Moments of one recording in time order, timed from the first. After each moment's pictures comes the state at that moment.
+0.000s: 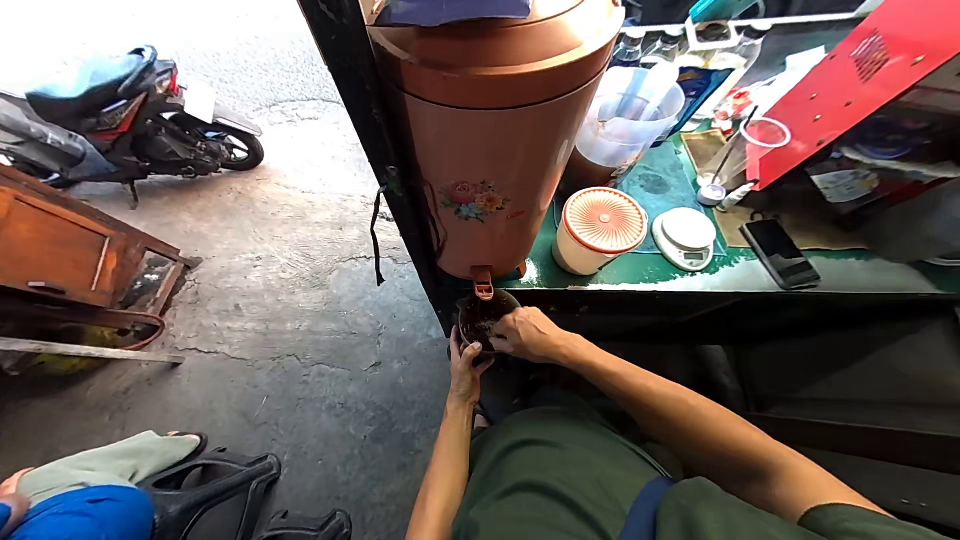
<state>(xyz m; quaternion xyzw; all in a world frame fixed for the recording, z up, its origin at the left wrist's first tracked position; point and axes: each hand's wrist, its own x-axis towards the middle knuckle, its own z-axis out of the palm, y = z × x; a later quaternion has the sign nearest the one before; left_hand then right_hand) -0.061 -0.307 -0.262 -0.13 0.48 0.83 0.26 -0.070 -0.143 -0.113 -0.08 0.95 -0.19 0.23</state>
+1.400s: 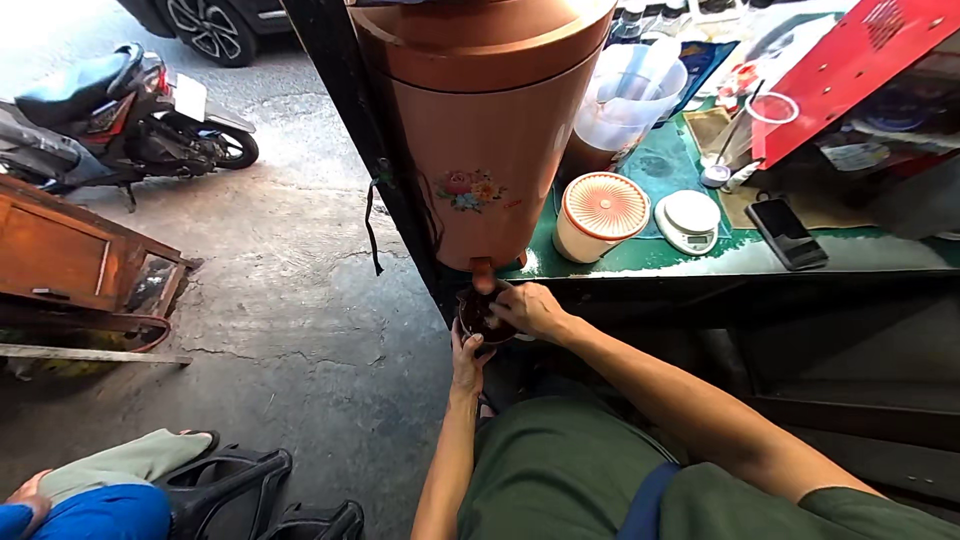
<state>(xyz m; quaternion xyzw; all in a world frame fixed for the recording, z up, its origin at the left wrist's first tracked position) -0.062 -0.308 -0.260 -0.14 0.47 0.83 0.26 -0.078 -0.135 -0.126 -0.01 0.96 -0.23 0.13</state>
